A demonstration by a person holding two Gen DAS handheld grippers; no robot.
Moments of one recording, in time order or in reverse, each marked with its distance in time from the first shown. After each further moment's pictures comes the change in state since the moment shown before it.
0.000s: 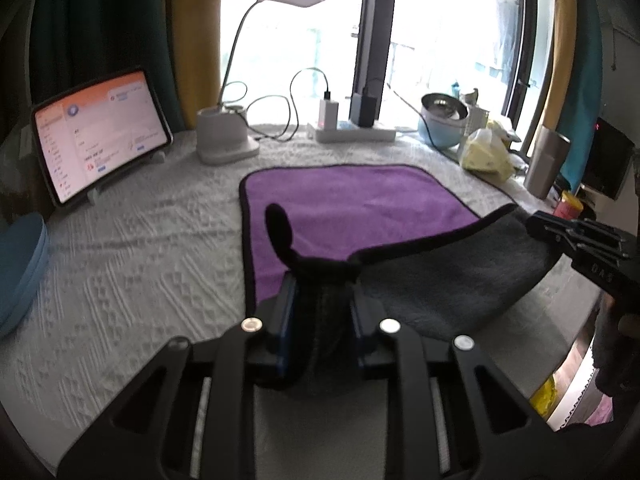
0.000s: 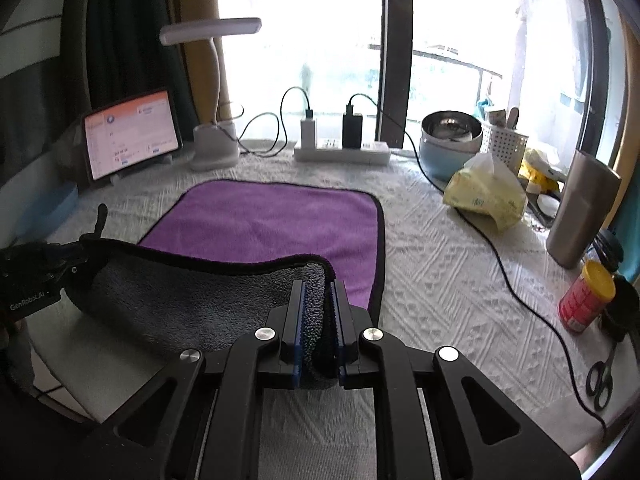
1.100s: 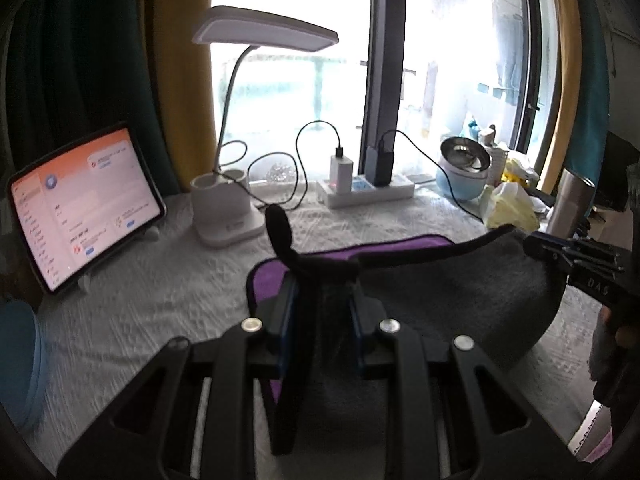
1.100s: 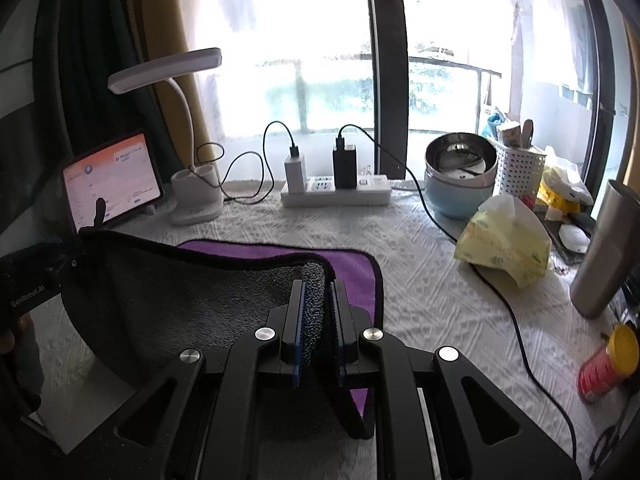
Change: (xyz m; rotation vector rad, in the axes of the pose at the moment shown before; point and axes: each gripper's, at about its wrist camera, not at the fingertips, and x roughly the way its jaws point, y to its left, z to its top) left arm 0.046 0.014 0.090 0.035 -0.101 0.025; right arm 0.055 -0.031 0.068 0.065 -0.051 0.039
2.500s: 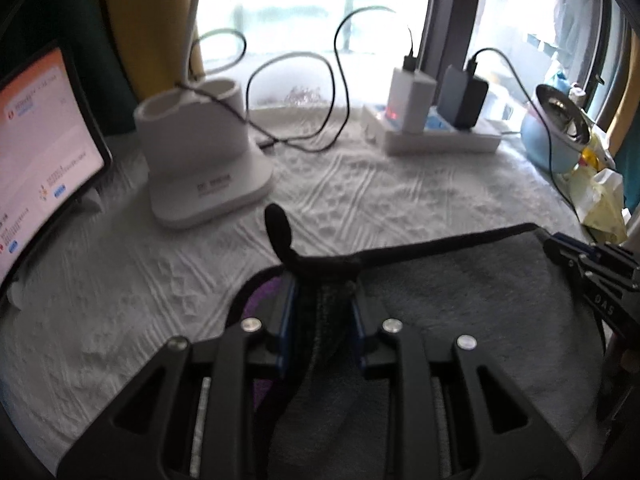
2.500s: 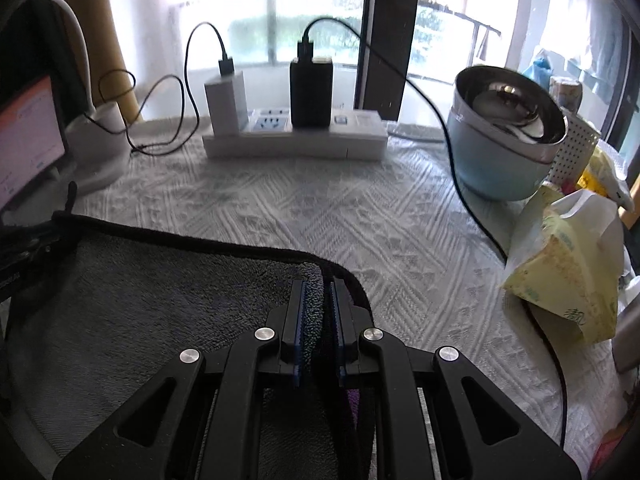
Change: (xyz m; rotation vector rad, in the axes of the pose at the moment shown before) left arm 0.179 0.028 0.016 -0.082 0.317 0.064; right arm 0.170 -0.026 0.020 -0.032 0.265 -0.131
